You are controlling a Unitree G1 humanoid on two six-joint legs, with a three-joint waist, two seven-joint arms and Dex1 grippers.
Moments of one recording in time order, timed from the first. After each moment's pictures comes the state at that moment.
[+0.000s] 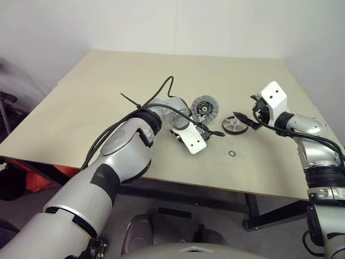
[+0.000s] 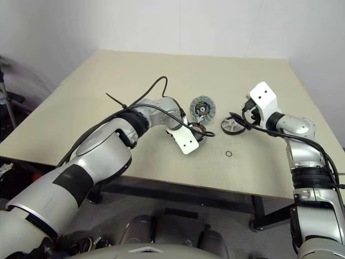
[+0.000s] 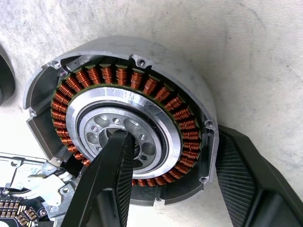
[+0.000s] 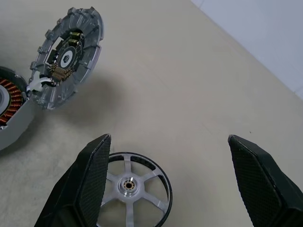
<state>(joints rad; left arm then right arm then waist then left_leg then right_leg) -1.38 0.00 -0.79 1.32 0.81 -0.69 -0.89 -0.50 -0.72 -0.08 0.33 0.08 0.12 0.78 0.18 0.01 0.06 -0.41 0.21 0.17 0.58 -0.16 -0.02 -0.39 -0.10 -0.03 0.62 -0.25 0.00</state>
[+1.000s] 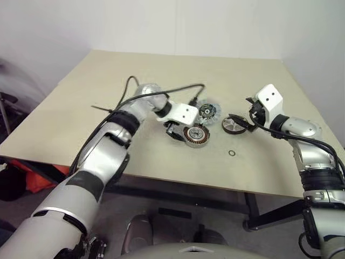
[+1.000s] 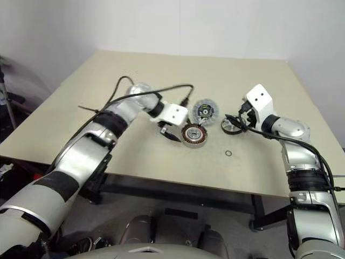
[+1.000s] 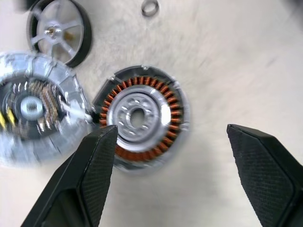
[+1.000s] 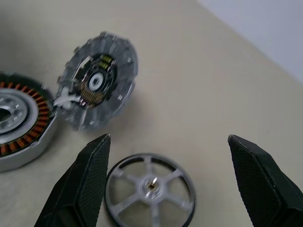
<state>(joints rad) -1.08 0.27 -0.34 0.75 0.19 -0.14 -1.48 -0.42 -0.68 -0.09 0.24 0.13 0.18 0.77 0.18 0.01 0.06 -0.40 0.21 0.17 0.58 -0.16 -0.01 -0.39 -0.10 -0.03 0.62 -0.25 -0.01</state>
